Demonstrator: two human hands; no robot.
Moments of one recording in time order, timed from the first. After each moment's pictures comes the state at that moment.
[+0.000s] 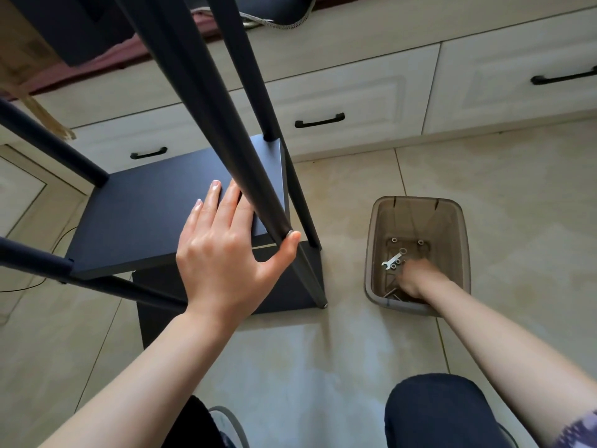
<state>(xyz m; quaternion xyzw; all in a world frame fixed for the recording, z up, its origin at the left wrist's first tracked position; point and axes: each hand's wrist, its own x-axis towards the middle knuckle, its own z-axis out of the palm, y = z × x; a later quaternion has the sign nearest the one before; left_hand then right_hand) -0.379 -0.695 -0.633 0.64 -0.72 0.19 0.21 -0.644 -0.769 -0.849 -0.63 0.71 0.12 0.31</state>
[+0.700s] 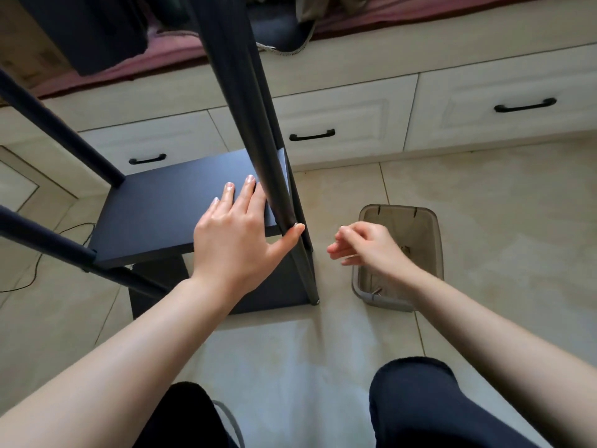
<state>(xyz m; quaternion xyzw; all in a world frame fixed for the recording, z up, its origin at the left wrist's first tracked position) -0.385 -0.697 -0.597 0.68 -0.73 0.09 0.02 -0.586 -0.731 -0.706 -0.47 0.53 -0.39 0.59</state>
